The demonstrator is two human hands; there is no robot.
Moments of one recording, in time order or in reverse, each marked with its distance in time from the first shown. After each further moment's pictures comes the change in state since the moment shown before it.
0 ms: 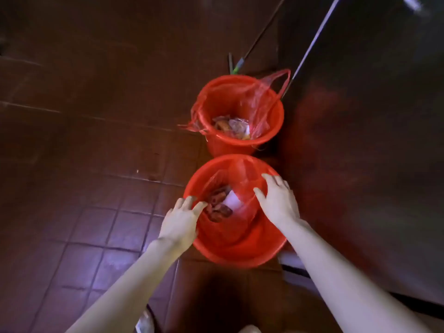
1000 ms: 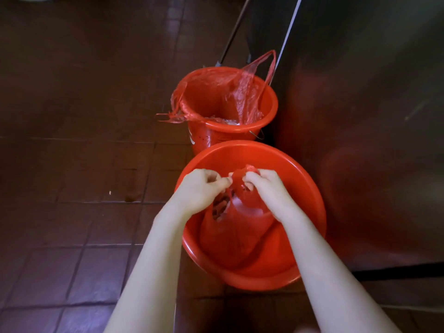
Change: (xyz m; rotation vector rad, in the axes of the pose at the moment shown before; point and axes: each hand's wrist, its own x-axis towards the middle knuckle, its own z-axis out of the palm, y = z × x) left_hand 0.088 -0.008 0.032 -0.731 0.093 0.075; right_hand 0.023 -0.017 0.115 0.957 0.057 0.021
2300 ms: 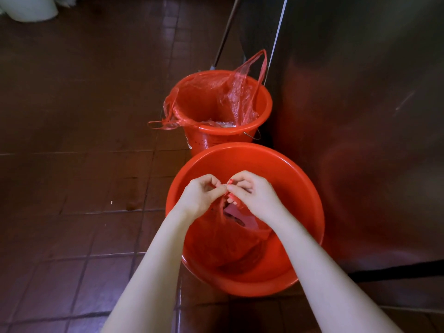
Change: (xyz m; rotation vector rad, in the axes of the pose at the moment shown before) left_hand 0.028 -0.028 0.034 -0.232 -0.004 -0.001; right_hand -0.002 0.024 0.005 0.075 -0.092 -0.105
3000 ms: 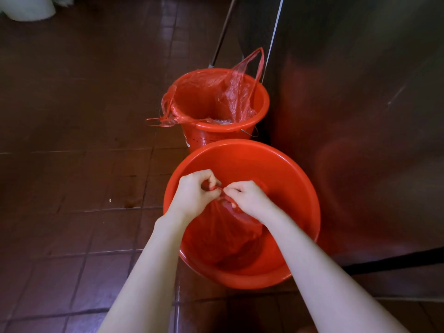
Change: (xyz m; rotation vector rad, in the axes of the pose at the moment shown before) left_hand -0.007 -0.008 -0.002 0.273 0.123 0.357; right_hand 0.005 0.011 0.006 -0.336 -0.113 0.198
